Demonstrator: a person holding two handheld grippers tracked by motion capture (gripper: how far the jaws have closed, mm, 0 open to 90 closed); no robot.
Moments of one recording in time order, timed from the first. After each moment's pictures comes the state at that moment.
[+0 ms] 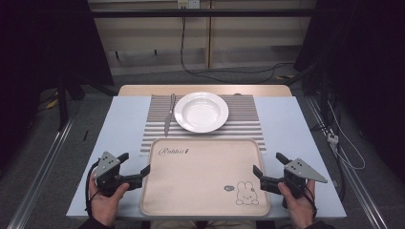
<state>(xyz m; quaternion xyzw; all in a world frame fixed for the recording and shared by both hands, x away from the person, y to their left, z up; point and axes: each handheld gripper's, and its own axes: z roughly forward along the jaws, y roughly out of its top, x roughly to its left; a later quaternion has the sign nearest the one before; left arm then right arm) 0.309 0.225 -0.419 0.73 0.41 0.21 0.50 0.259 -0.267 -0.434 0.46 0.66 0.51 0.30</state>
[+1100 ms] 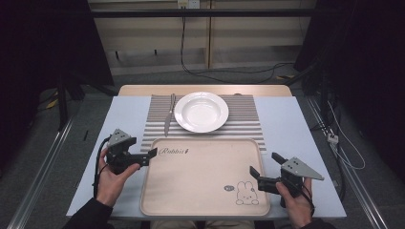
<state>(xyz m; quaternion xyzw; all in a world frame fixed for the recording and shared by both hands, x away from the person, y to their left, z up) 0.374 0.206 -0.399 0.76 0.42 0.17 0.47 0.263 -0.261 -0.435 0.45 0.67 0.51 0.28</state>
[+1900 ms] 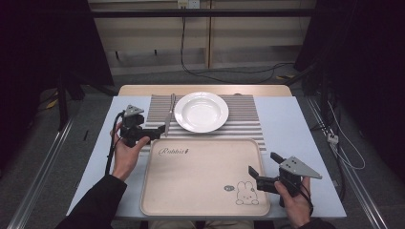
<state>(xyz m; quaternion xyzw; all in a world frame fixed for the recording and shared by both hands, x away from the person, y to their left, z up) 0.445 0.174 -0.384 0.77 0.45 0.17 0.42 0.266 -0.259 -0.436 0.45 0.68 0.51 0.28</state>
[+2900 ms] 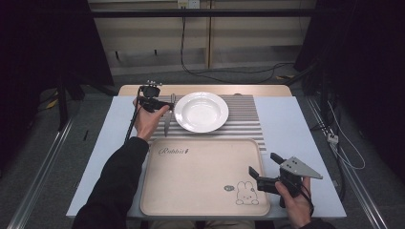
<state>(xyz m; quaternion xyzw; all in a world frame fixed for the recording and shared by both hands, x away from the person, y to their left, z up) 0.571 0.133 -0.404 0.78 0.50 0.18 0.33 0.265 -0.260 -0.436 0.45 0.67 0.51 0.27</state>
